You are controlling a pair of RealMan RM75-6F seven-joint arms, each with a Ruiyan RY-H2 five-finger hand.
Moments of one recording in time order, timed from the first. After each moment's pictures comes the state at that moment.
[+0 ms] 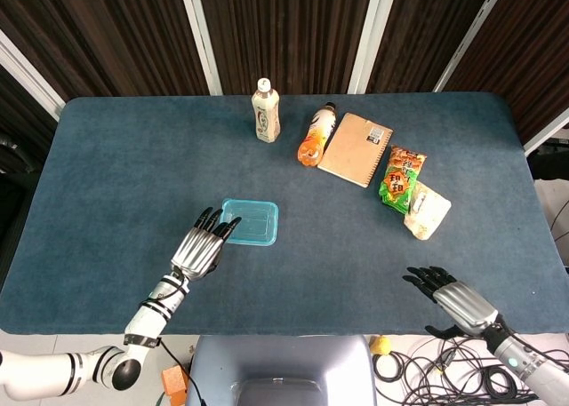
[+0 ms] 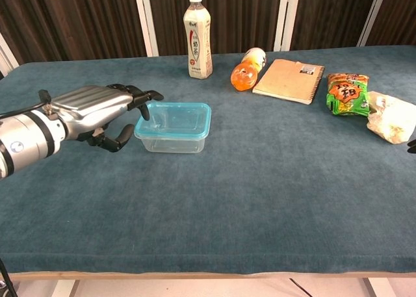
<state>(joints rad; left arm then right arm) -0.78 -1.55 -0.06 -1.58 1.06 1.08 0.59 0.40 -1.01 -0.22 -1.57 -1.77 1.08 0.30</state>
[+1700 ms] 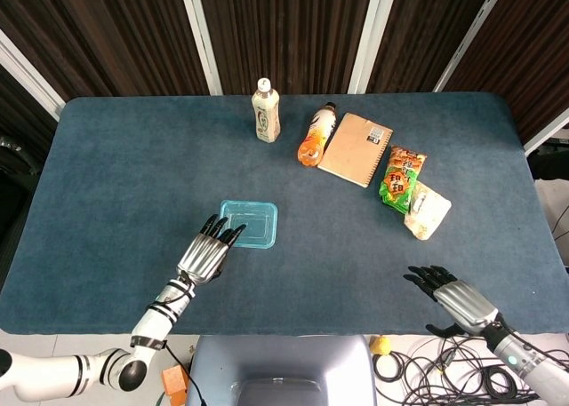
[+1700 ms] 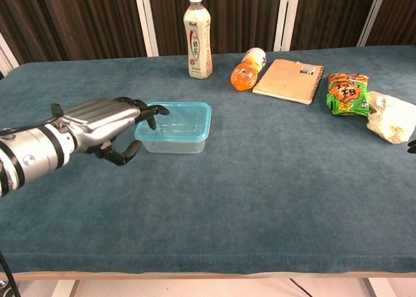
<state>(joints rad) -0.76 -1.59 -0.08 -1.55 1.08 1.06 0.62 0.41 -1.01 -0.22 -1.56 -1.75 1.07 0.29</state>
